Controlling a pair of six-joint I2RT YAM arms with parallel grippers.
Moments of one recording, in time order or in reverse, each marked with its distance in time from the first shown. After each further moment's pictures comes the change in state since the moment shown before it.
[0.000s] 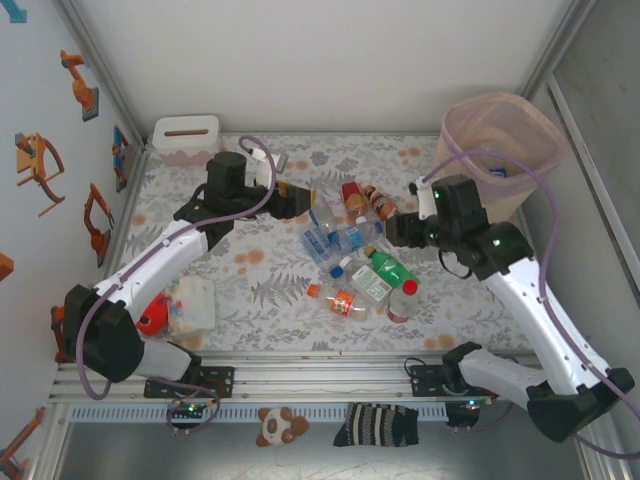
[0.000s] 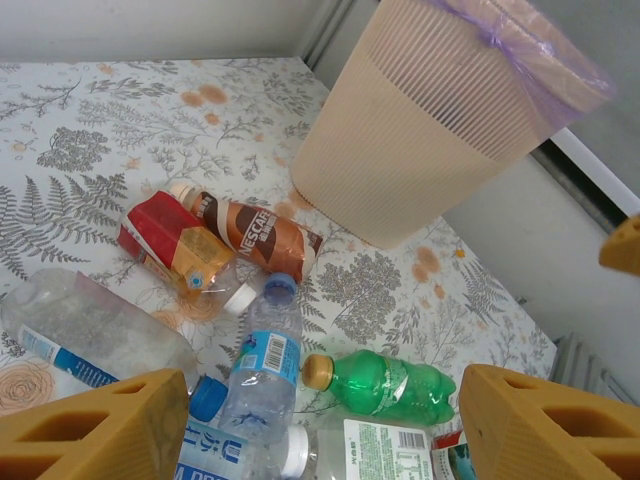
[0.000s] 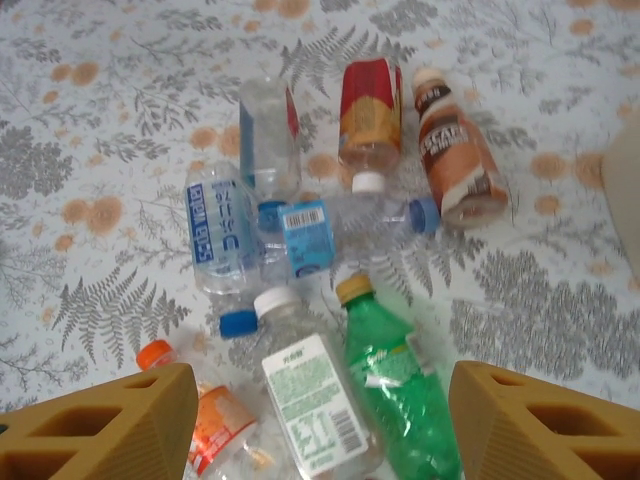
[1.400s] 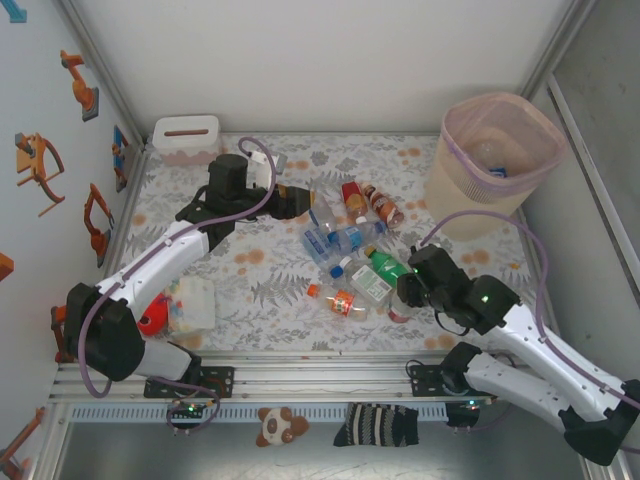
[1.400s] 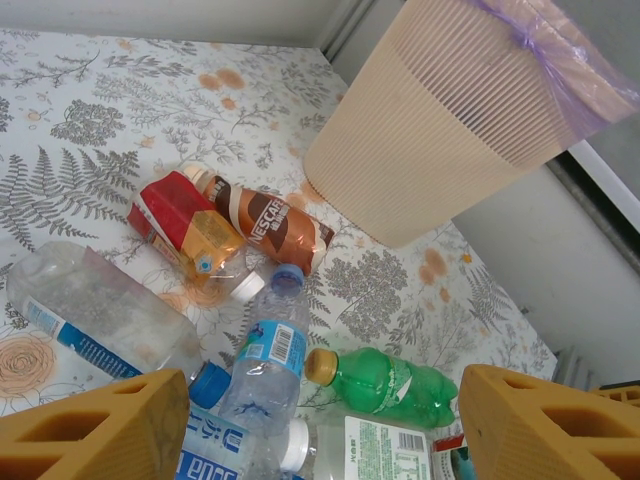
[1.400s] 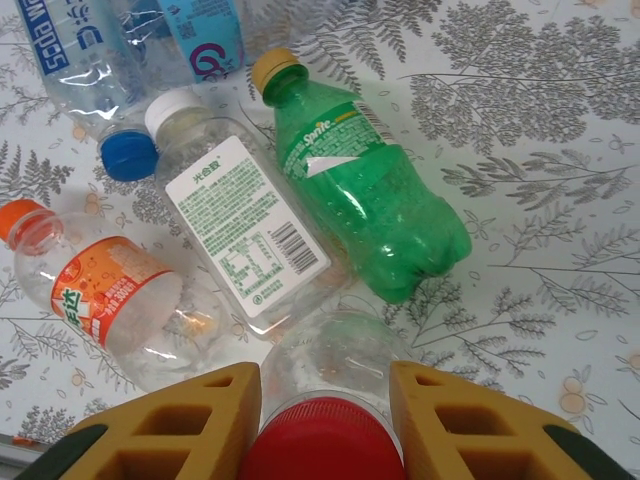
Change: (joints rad) left arm 0.000 0.006 -0.018 0.005 -0.026 -0.054; right arm 0.277 -0.257 -0.397 -0.082 0.263 0.344
